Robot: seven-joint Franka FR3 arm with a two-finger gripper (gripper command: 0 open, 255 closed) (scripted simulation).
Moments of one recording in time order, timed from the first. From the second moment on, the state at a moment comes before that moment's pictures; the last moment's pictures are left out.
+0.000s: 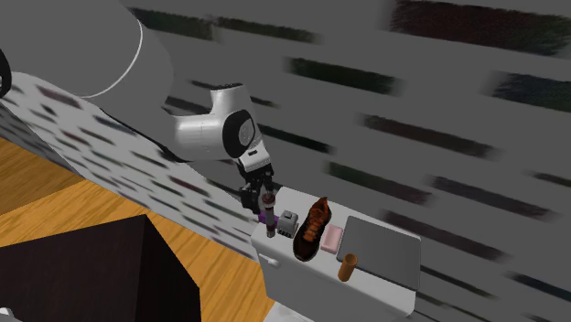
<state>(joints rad) 0.15 0.73 0.31 -1.91 -0.83 2.45 1.69</state>
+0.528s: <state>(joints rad) 0.16 0.76 0.30 -1.90 -0.85 2.46 1.71</state>
